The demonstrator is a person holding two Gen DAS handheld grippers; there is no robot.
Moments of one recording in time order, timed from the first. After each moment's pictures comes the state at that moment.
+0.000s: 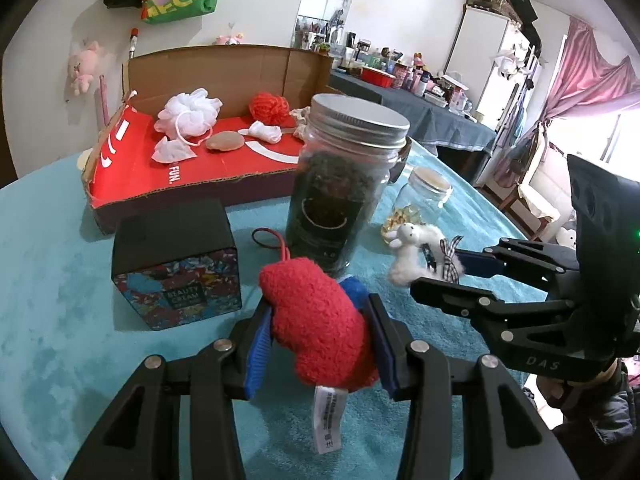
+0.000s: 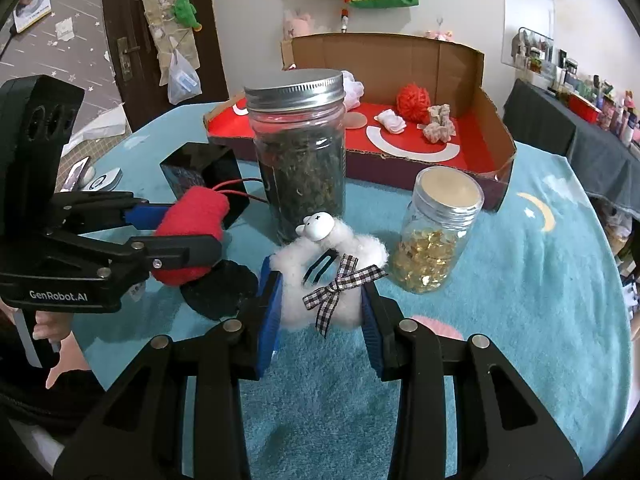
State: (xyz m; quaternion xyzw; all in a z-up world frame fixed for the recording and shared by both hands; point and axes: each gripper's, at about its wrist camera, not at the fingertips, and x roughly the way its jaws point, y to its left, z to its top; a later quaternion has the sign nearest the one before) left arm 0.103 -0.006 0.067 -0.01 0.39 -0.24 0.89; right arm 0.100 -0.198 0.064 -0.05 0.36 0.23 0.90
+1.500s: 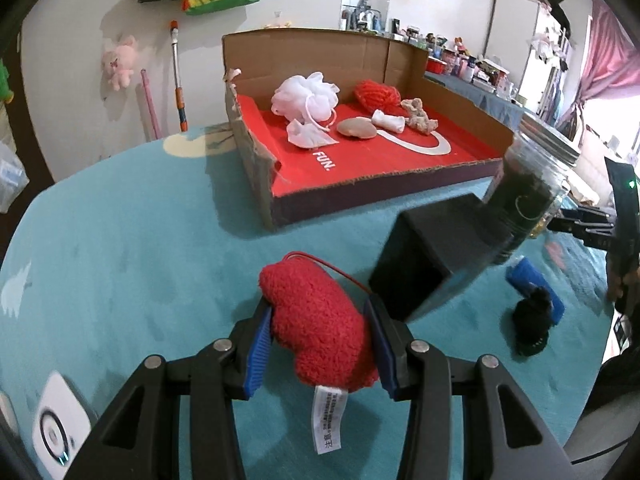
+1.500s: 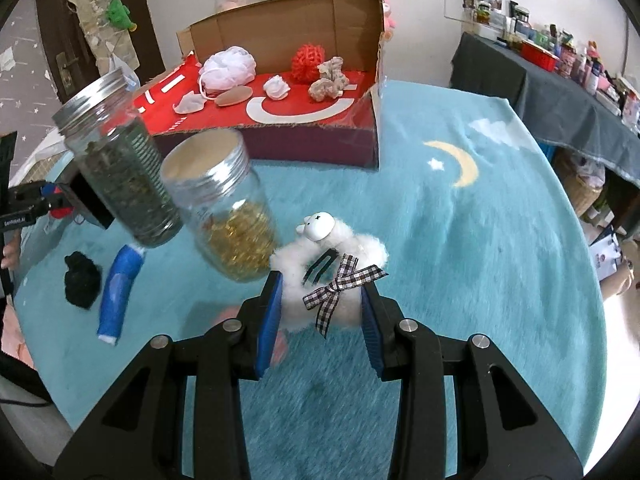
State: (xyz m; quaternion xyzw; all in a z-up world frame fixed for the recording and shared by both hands) left arm 0.160 0.120 0.053 0.05 0.40 -0.18 0.90; right arm 0.155 -0.294 0.042 -0.02 0.41 0.16 0.90
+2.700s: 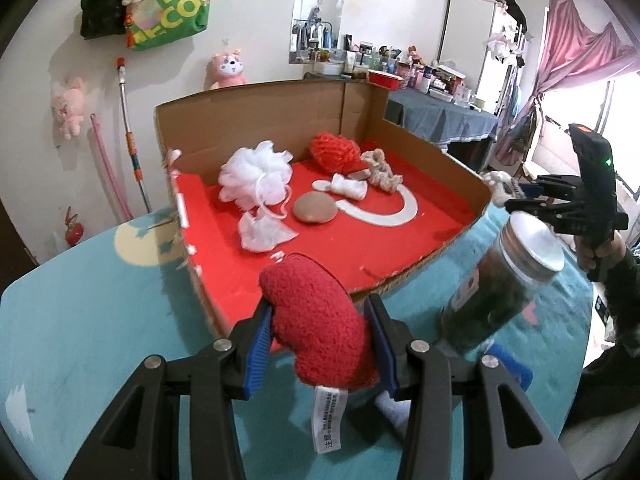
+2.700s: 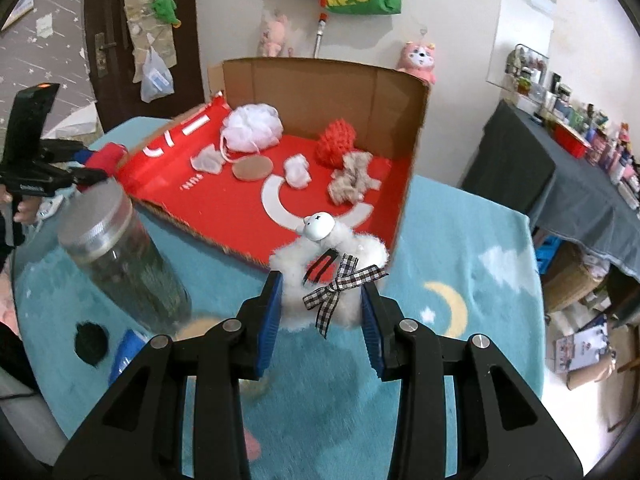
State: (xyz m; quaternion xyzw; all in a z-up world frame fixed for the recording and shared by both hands) left arm 0.228 0.086 0.112 0.06 0.38 -0.27 0.89; right arm 0.222 -0.273 0.113 -0.09 0.35 0.22 0.90
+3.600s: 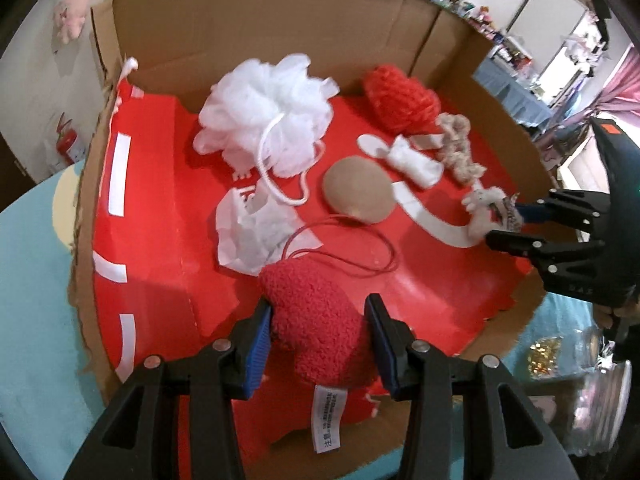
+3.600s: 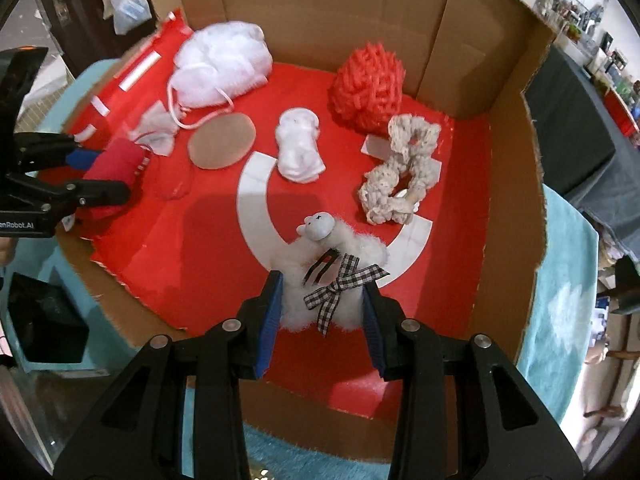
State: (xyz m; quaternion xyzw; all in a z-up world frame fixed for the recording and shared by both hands) left arm 0.344 0.046 0.056 0.01 0.54 -0.20 0.82; right arm 0.354 -0.198 0.068 -0.13 0.53 0.20 0.81
